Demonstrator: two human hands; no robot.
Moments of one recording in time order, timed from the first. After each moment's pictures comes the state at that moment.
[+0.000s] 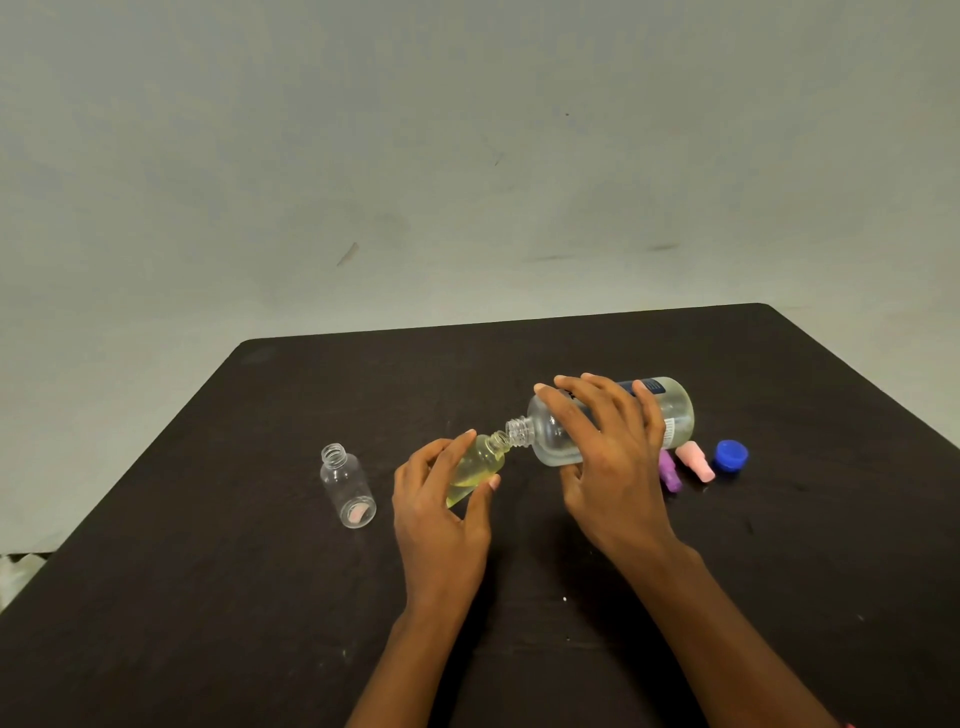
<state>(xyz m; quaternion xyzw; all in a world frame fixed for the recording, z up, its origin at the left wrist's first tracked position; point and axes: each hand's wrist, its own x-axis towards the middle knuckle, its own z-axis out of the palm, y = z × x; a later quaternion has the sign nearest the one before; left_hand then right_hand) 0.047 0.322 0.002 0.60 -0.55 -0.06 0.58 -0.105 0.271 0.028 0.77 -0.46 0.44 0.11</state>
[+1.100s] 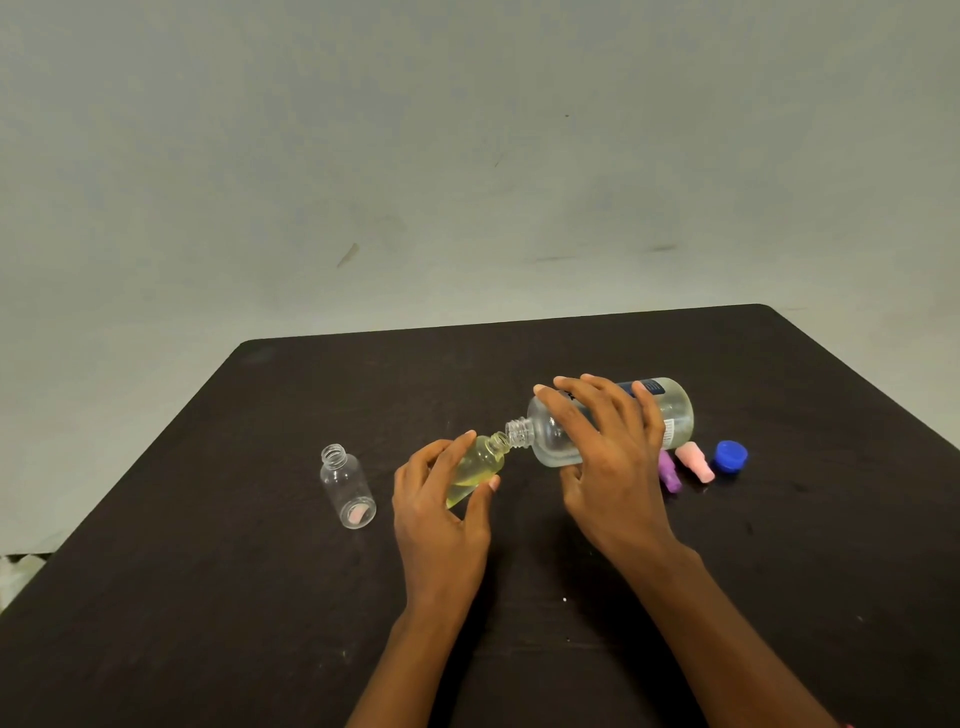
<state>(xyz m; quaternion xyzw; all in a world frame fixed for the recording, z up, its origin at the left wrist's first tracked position) 0.046 0.322 0.002 0.61 -0.55 -0.06 0.57 -0.105 0.271 0.028 0.77 -0.46 0.44 0.11</state>
